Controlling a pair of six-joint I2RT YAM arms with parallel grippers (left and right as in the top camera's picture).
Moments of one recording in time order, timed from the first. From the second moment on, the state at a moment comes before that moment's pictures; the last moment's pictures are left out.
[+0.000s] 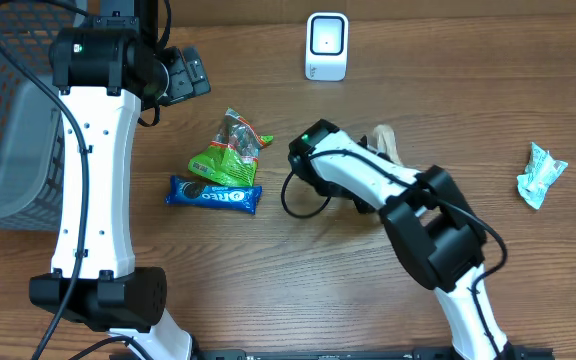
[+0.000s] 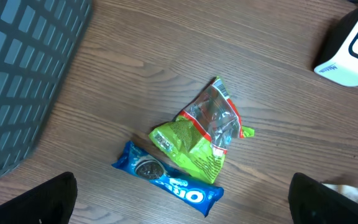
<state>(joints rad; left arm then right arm) -0.06 1.83 2.16 -1.44 -0.11 -0.41 0.70 2.26 1.68 -1.65 0.78 0.58</state>
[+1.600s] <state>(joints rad) -0.06 1.83 2.16 -1.34 -0.02 -0.41 -0.07 1.89 1.47 -1.21 -0.56 0.01</state>
